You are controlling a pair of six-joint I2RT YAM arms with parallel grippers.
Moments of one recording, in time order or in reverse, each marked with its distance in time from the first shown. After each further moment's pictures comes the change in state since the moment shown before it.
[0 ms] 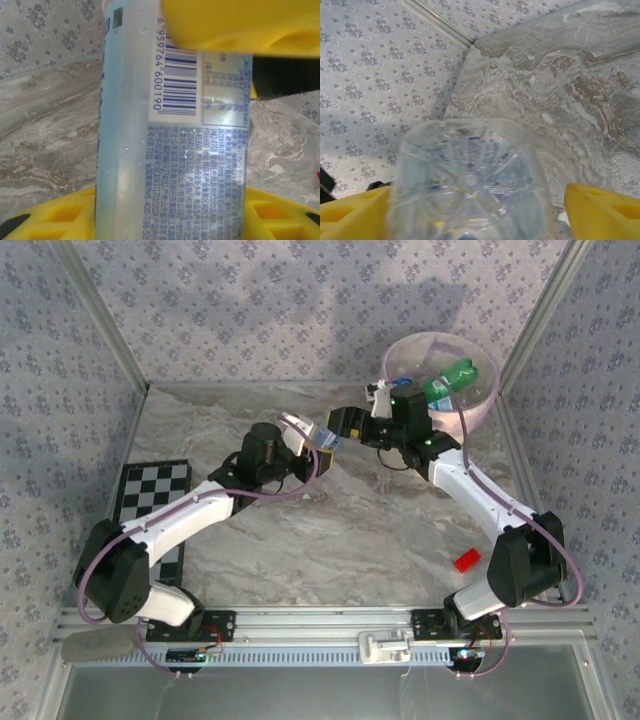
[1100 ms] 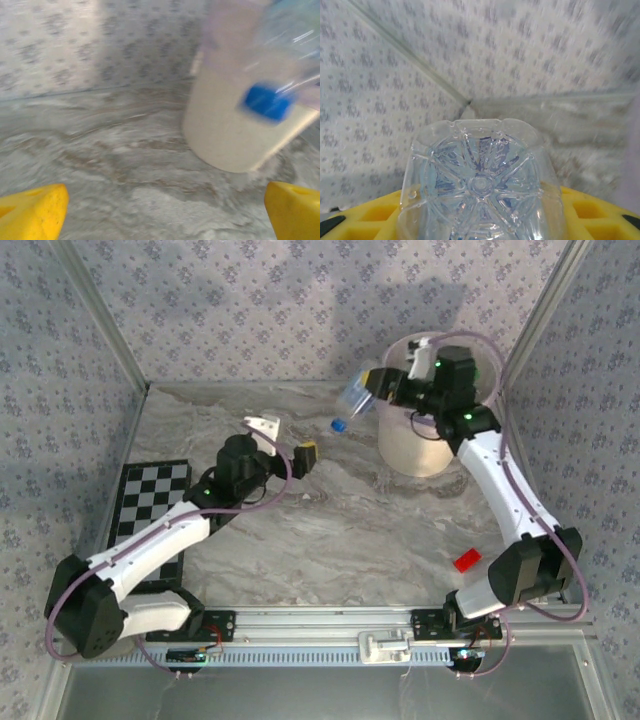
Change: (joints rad) left arm 0.033 -0.231 -0.148 0.012 -0.307 -0.147; right arm -0.211 -0.026 0.282 -0.148 -0.031 -0.154
